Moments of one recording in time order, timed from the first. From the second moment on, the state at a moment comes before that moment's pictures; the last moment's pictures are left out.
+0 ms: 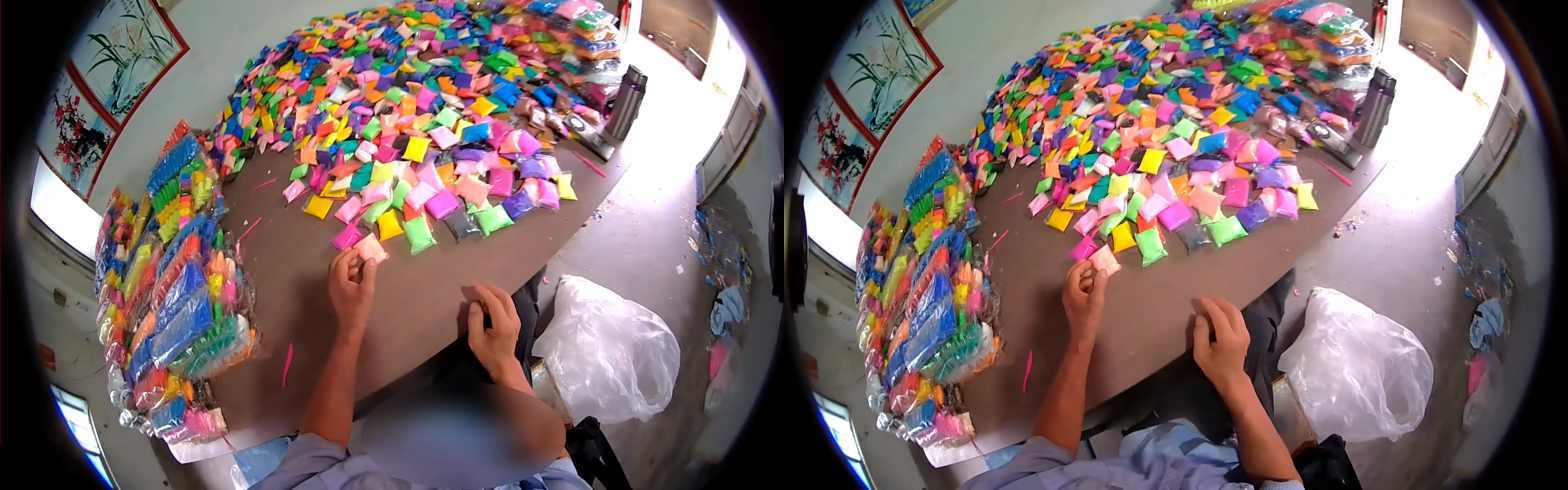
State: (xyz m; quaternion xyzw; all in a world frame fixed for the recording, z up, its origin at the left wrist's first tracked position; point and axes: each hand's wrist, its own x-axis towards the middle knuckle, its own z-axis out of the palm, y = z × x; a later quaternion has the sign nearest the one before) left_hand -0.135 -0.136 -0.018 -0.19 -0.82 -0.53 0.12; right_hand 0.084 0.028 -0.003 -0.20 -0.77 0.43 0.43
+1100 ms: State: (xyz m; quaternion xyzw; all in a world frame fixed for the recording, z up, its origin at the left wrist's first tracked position) left_hand -0.038 -0.087 0.023 -0.47 -0.72 -0.48 -0.15; right_hand 0.066 0.030 -0.001 -0.23 -0.73 0.49 0.42
